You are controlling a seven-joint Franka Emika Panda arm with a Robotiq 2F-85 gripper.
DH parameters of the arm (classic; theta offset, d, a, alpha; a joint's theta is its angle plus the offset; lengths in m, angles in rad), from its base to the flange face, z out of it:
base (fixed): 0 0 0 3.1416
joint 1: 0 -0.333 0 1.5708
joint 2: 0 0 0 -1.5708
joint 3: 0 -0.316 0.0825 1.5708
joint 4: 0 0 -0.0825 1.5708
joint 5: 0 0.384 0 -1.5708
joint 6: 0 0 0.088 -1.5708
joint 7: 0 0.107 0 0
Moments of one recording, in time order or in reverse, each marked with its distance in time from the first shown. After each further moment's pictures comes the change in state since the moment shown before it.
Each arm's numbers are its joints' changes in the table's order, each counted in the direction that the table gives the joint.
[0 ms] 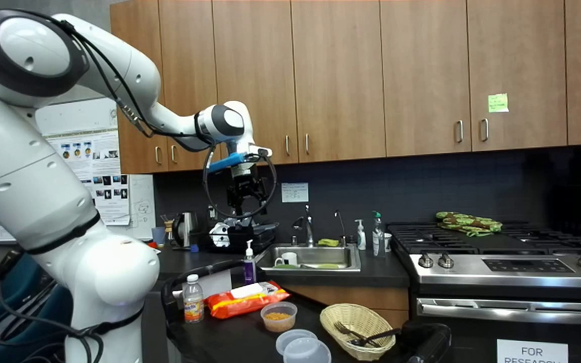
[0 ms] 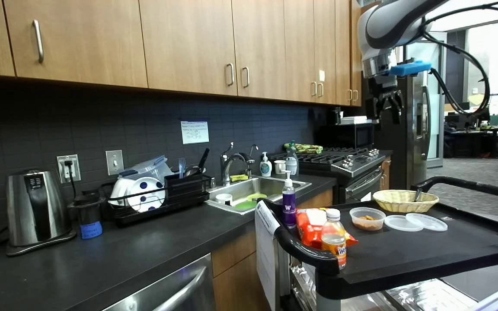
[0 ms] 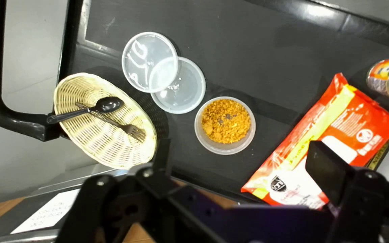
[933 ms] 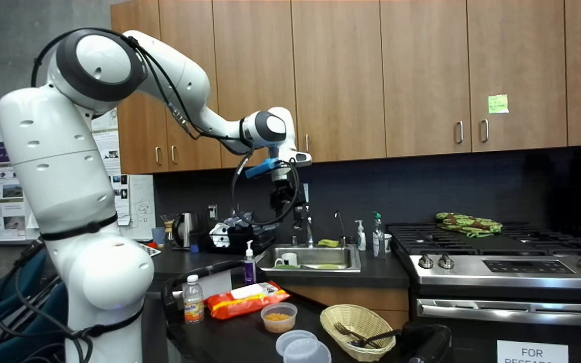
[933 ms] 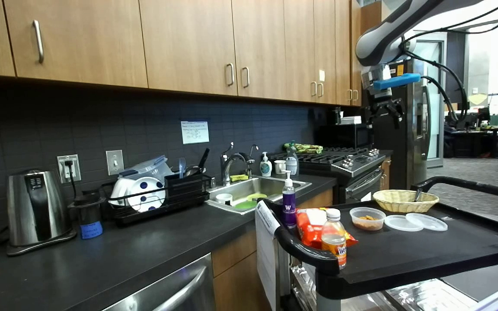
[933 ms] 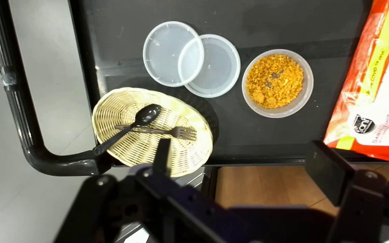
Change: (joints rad) arm 0.121 0.279 0.074 -0.214 -0.001 -0.022 0.204
